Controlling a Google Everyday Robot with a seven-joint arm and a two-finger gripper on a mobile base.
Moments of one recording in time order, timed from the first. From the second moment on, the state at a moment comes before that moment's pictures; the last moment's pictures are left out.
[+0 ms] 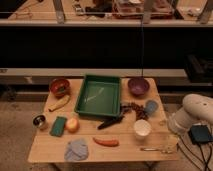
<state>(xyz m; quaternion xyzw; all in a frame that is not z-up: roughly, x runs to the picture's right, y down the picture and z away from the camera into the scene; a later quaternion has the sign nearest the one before) 0.302 0.242 0.734 -0.39 -0.12 0.13 0.90</state>
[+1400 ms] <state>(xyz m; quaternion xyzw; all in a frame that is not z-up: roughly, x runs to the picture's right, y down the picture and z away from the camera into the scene) 0.299 0.235 0.723 -0.36 -0.11 0.13 0.92</state>
